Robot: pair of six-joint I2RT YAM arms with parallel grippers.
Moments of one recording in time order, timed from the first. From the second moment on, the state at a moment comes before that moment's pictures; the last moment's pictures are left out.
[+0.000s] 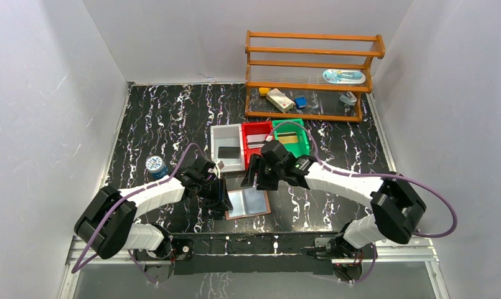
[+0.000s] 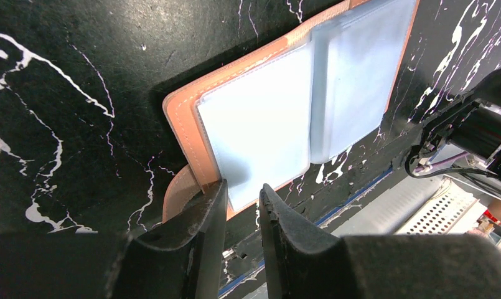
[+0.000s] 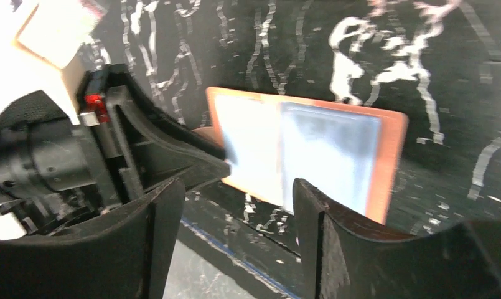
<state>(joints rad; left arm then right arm) -0.64 1.31 0.53 -0.31 0.40 -0.72 0.92 1.45 0.89 -0.28 -0.17 0.98</state>
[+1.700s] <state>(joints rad) -0.64 1.30 0.53 -0.35 0.40 -0.70 0.89 1.48 0.74 -0.24 -0.21 1.05</state>
